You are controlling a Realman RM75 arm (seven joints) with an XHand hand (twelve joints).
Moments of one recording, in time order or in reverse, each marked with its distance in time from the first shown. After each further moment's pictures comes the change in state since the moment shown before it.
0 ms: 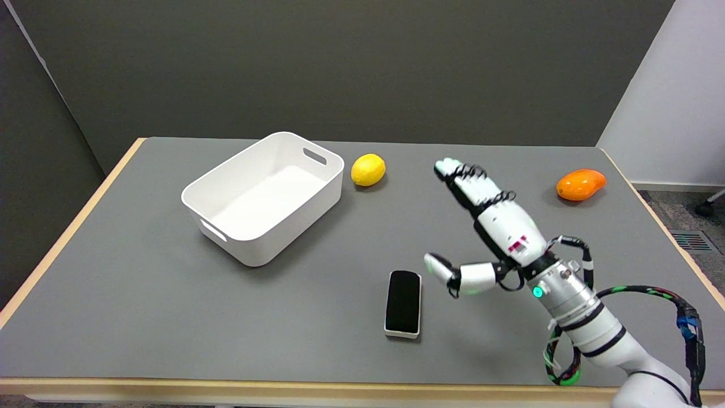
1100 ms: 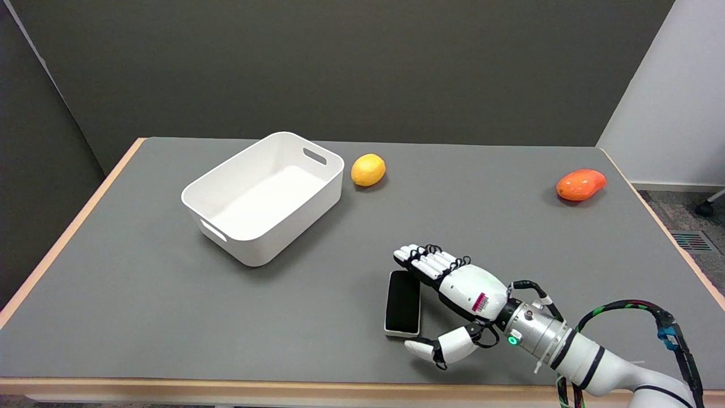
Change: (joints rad) arm -0.049 0.006 -0.002 0.020 -0.195 -0.379 0.085
